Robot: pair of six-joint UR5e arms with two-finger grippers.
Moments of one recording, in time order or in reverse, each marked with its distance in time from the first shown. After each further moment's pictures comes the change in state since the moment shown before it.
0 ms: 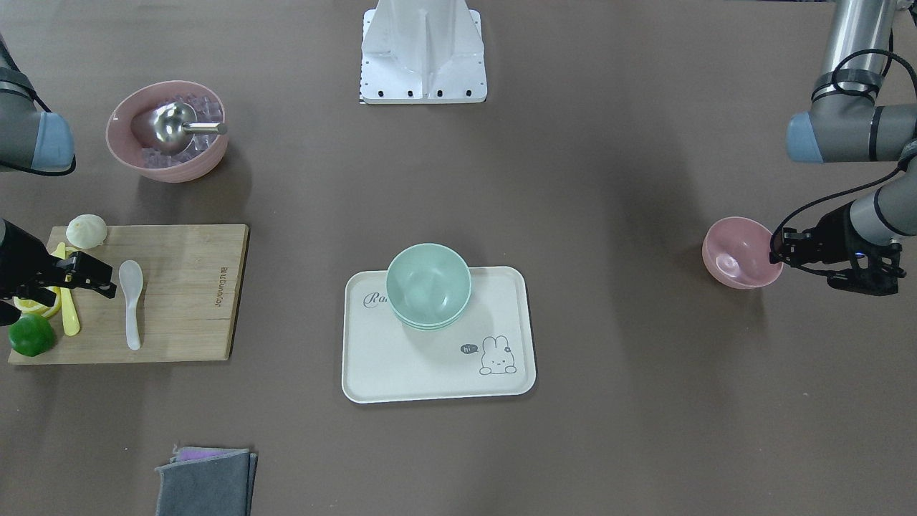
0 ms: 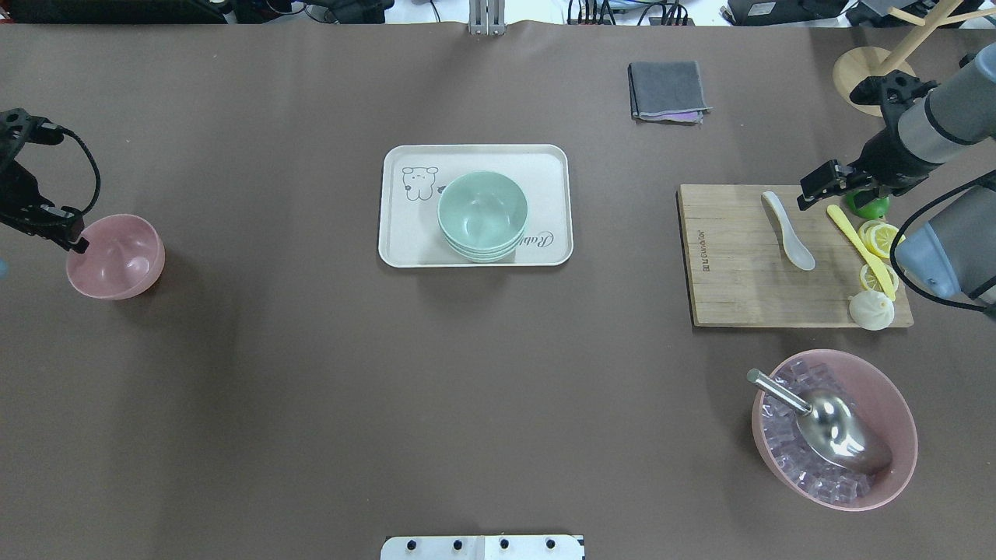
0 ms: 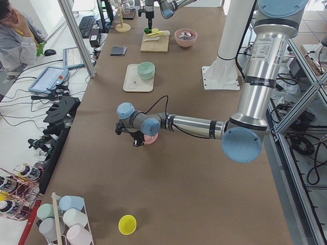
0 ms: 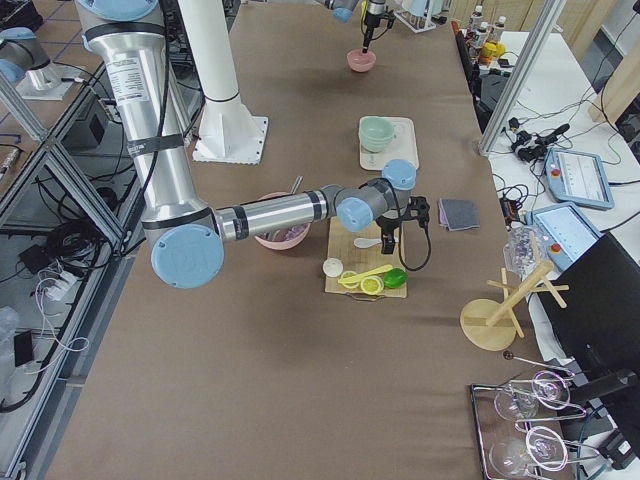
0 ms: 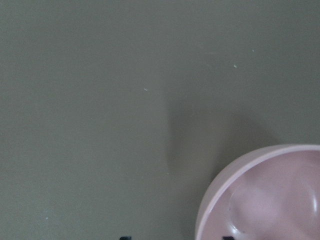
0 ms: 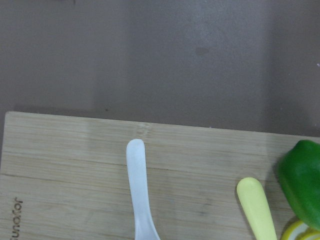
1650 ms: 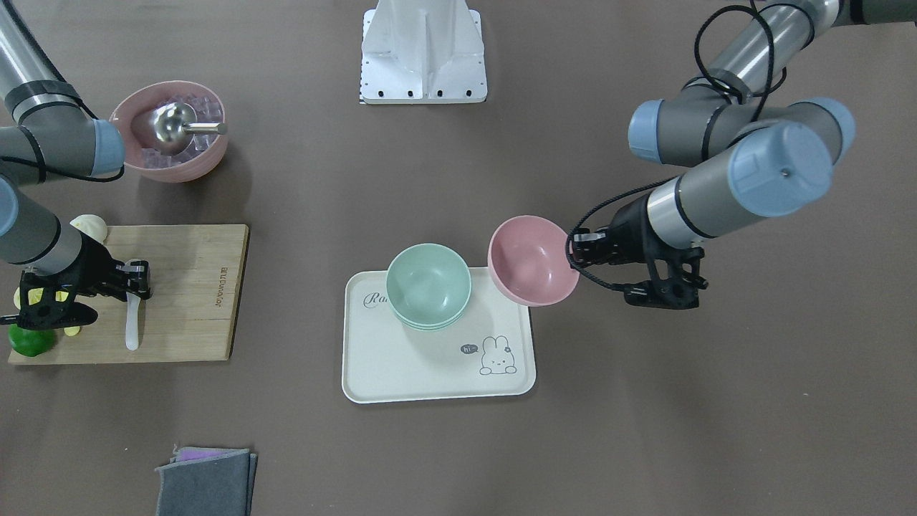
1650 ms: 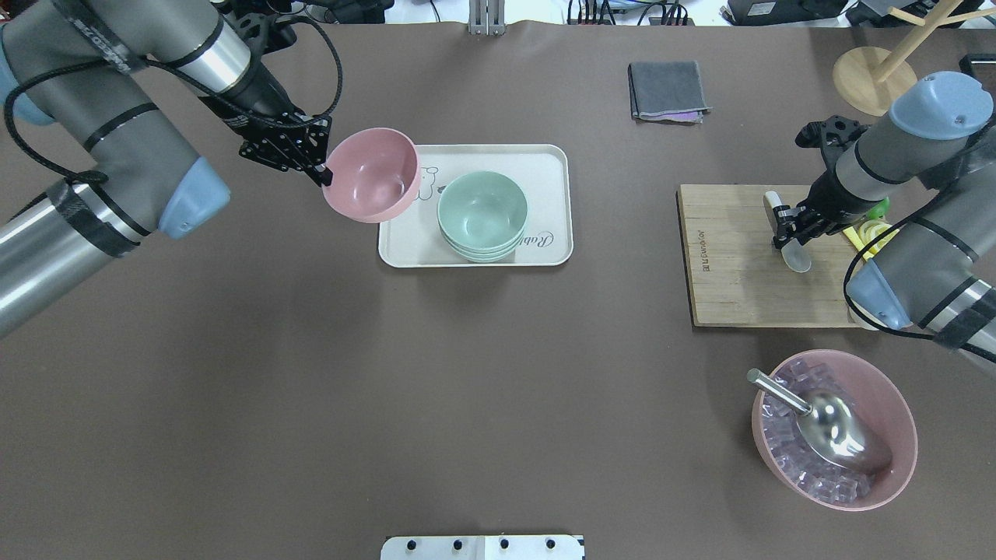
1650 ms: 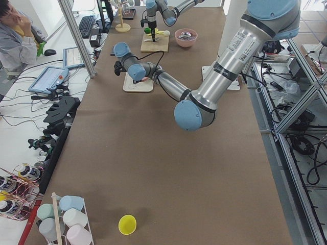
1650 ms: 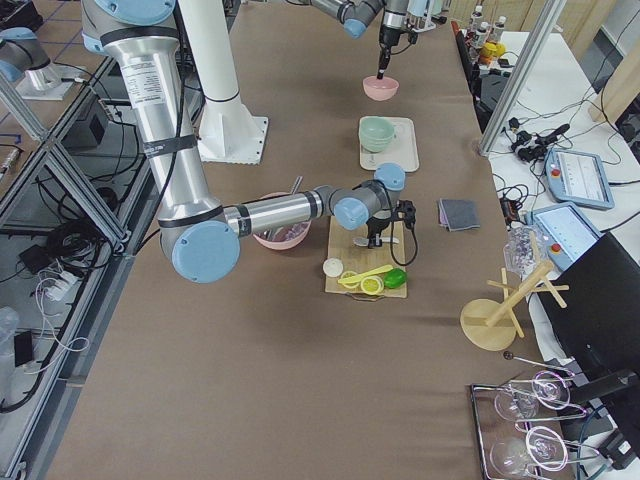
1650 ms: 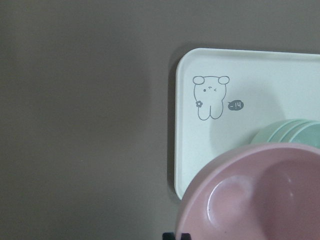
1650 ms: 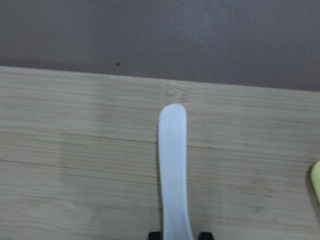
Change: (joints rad) left arm 0.195 -0.473 -0.036 0.008 -0.084 -0.635; right arm -0.116 0.024 -0.051 -0.001 -0.061 0.056
